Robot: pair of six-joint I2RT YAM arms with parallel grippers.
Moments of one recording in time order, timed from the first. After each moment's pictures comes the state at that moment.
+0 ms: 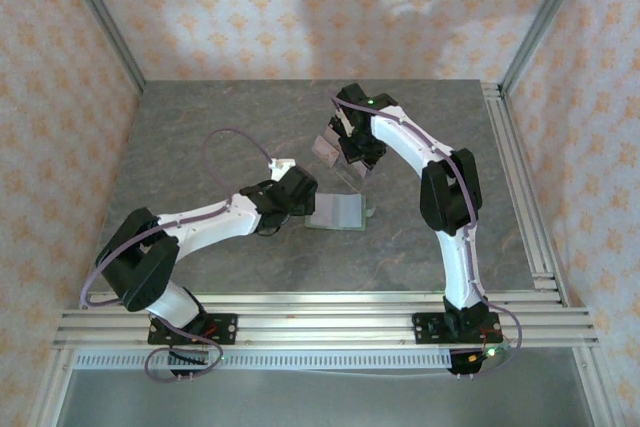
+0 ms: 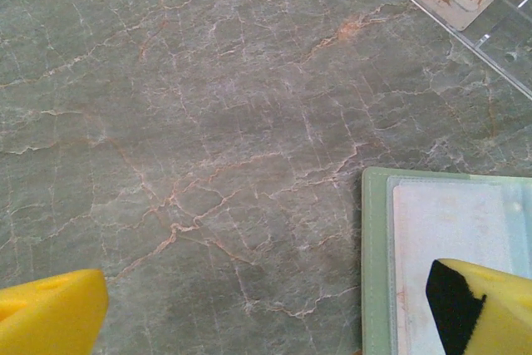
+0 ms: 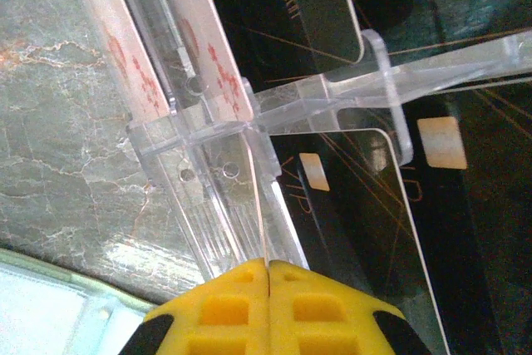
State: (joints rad) left arm -0.72 1.54 0.93 -0.41 -0.47 -0.66; right arm 0.49 2.16 1.93 -1.09 0.05 0.06
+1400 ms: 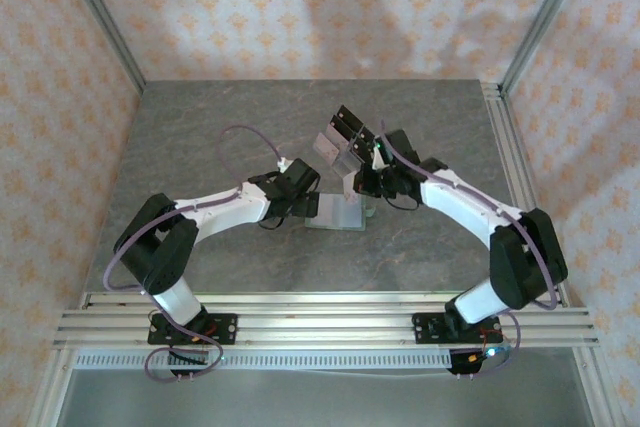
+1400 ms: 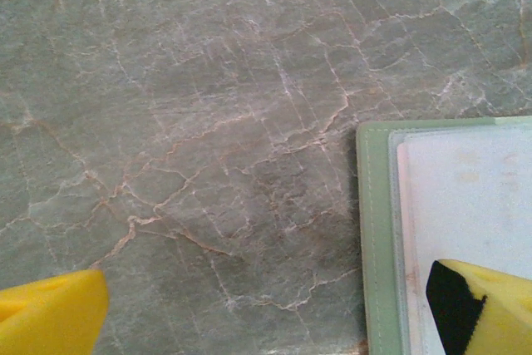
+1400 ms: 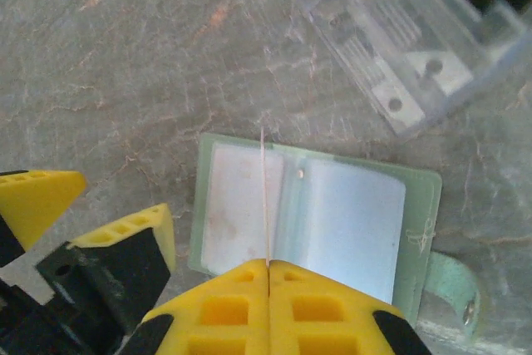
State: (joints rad) left arm -0.66 1.66 1.02 -0.49 -0.31 -0.56; right arm 0.49 1.49 0.98 -0.41 -0.30 0.63
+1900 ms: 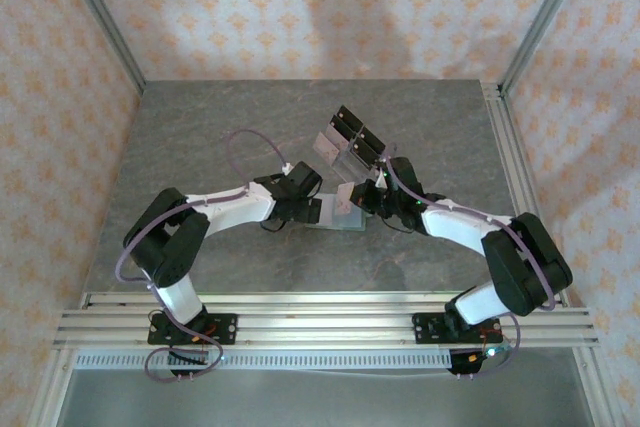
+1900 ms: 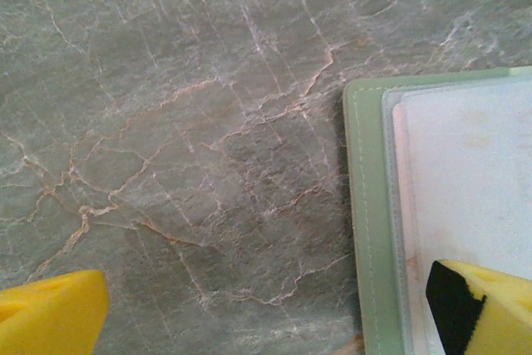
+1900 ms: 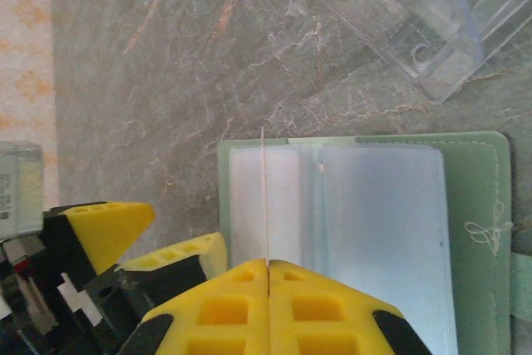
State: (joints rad) left arm -0.66 1.73 1.02 -0.49 -0.25 -0.54; right arm 0.50 1.46 0.66 0.10 -0.35 0.89
